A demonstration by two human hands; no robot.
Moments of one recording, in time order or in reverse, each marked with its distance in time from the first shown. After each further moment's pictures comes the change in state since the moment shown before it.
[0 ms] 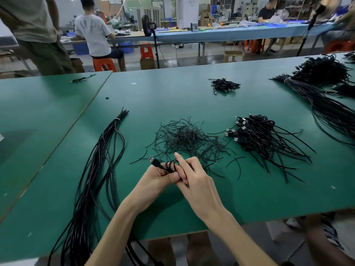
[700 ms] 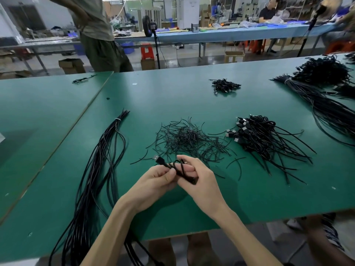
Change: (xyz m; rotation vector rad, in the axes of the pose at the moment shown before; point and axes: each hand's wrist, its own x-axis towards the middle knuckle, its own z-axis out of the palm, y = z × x) left_hand -0.005 0.005 -0.005 -0.094 -0.083 -0.082; right_hand 0.004 0.006 -0.006 0.447 0.047 0.124
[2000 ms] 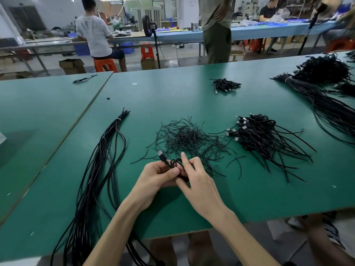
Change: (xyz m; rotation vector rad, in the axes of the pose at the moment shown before) left_hand 0.002 -0.004 0.002 0.084 0.331 -0.001; right_hand -0.003 0.009 0.009 -0.458 -0.080 -0.021
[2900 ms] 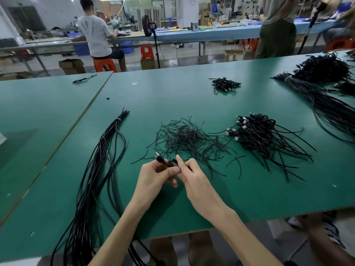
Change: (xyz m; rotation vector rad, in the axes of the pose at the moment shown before) left_hand 0.002 -0.009 0.001 0.224 0.204 0.126; right_hand 0.001 0.001 -0.002 0.077 -0.075 -0.107
